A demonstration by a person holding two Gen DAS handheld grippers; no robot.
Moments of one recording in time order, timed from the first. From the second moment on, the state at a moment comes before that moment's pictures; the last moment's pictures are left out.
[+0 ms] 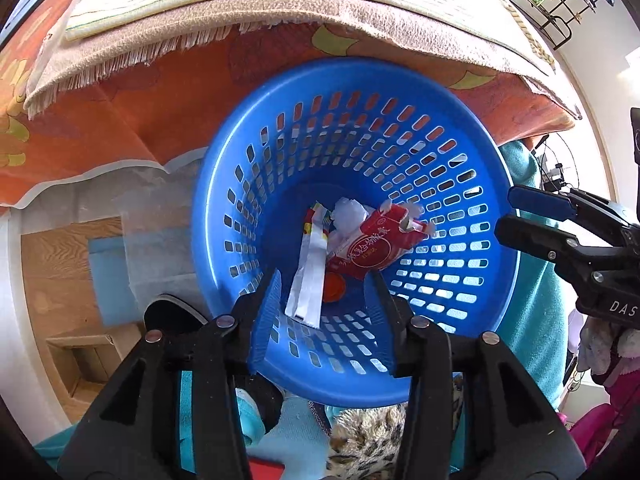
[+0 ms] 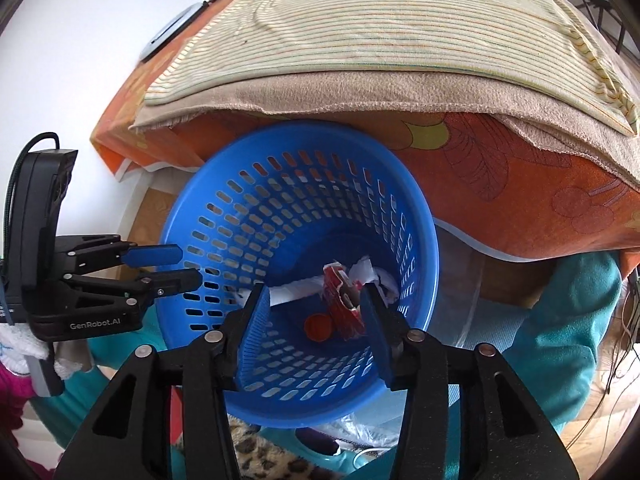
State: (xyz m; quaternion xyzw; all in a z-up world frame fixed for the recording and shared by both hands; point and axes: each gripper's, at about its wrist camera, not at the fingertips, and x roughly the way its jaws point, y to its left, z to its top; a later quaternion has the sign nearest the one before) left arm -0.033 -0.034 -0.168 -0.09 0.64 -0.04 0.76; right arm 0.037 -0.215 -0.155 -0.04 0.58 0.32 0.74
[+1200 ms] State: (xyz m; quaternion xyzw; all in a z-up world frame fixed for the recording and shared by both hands) left arm 0.028 -0.029 -0.089 -0.07 0.54 -0.06 0.84; right arm 0.095 -0.256 -0.093 0.01 0.50 0.27 0.83
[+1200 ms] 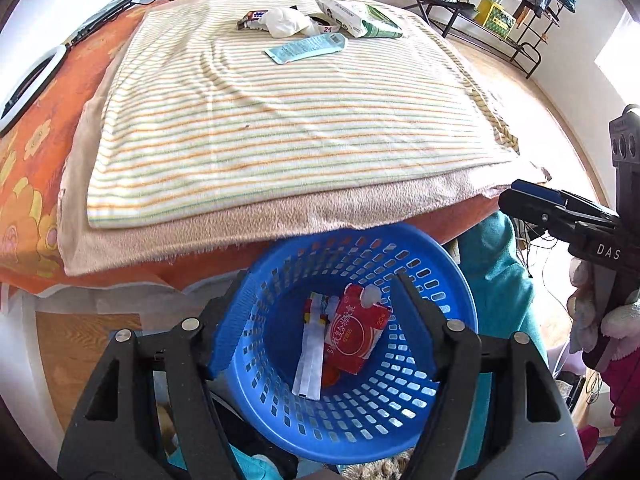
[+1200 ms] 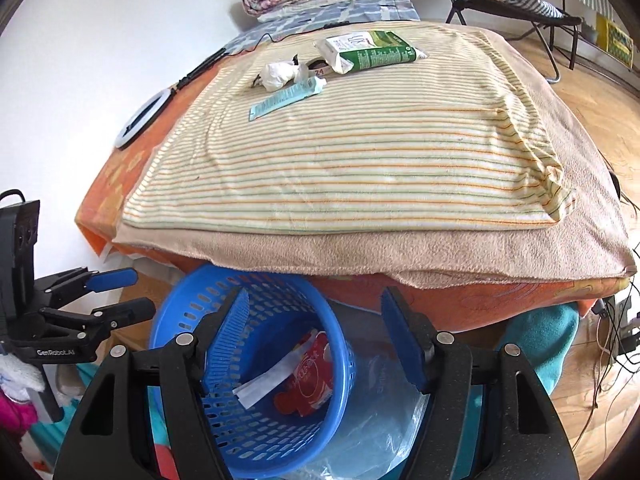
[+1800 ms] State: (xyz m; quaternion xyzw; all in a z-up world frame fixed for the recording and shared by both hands) left arm 0.172 -0.007 -0.057 -0.04 0.51 -0.04 0.86; right arm 0.228 -0.253 -0.056 0.04 0.44 0.19 0.88
